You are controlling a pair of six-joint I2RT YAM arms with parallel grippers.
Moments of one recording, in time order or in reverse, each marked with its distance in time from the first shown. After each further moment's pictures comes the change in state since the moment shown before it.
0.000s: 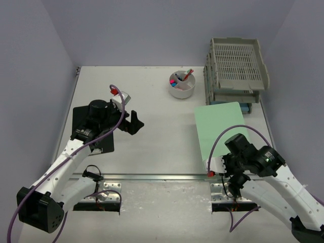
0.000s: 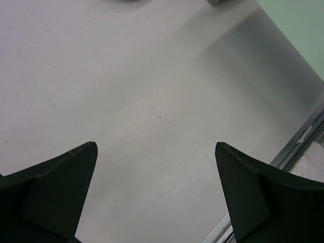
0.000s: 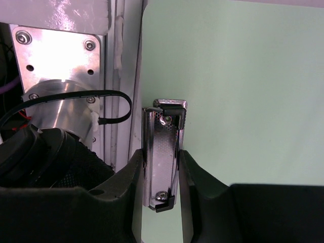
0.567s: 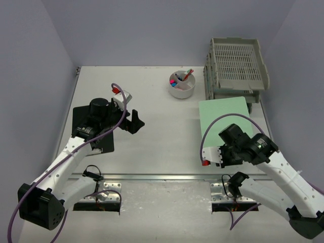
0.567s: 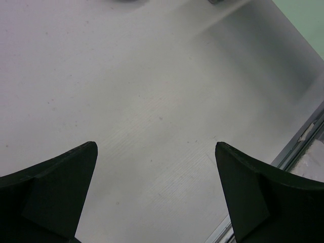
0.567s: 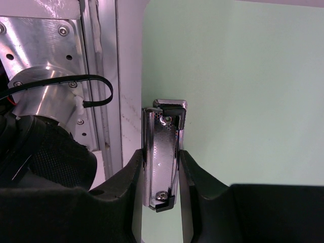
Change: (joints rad) left arm 0.000 0.033 0.018 0.000 0.011 0.018; right arm 0.000 0.178 0.127 -0.009 0.104 0.065
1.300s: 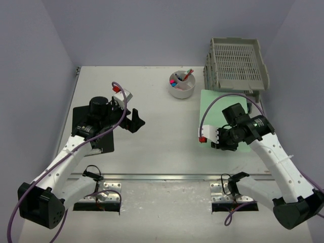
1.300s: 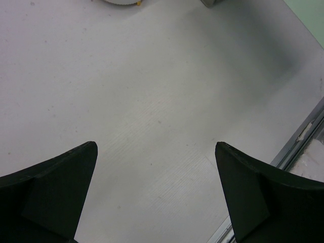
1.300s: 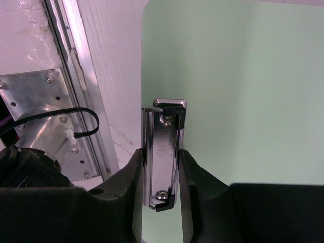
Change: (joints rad) left arm 0.000 0.013 0.024 0.000 0.017 0.015; right arm -0.256 0.212 0.153 0.083 -0.189 -0.055
